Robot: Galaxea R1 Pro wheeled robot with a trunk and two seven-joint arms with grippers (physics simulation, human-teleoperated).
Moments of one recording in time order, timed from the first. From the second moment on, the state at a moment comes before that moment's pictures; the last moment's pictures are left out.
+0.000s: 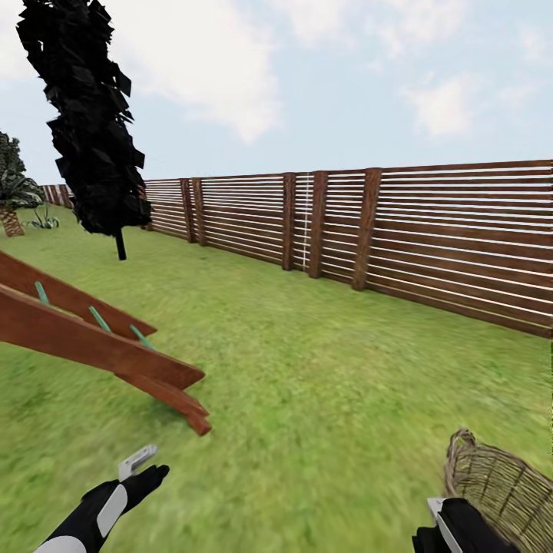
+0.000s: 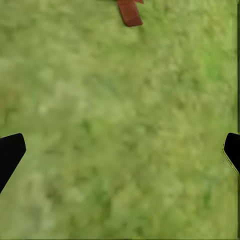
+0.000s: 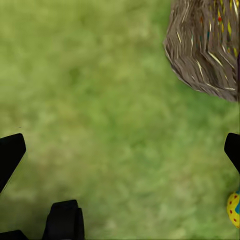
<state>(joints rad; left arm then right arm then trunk) -0.53 0.11 0.36 -0.39 0.23 0.28 -0.06 -0.38 -0.18 -0.06 -0.61 0.05 0.74 0.04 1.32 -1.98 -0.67</state>
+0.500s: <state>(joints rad) -0.53 0.11 0.36 -0.39 0.23 0.28 -0.06 -0.38 -0.18 -0.06 -0.61 0.05 0.74 0.04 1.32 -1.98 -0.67</state>
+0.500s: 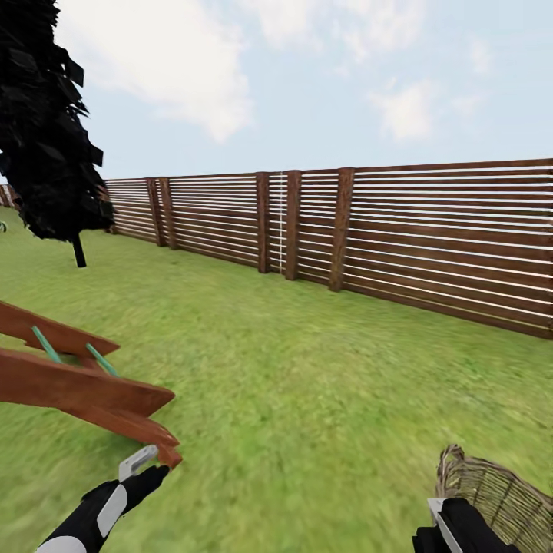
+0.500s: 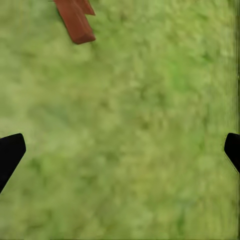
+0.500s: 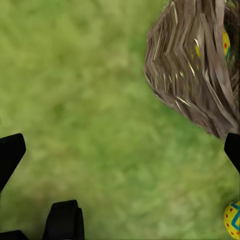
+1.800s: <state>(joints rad) -0.53 0.11 0.36 -0.35 0.23 0.28 -0.06 -0.38 -0.18 -0.06 -0.61 0.06 0.74 0.04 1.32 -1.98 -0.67</state>
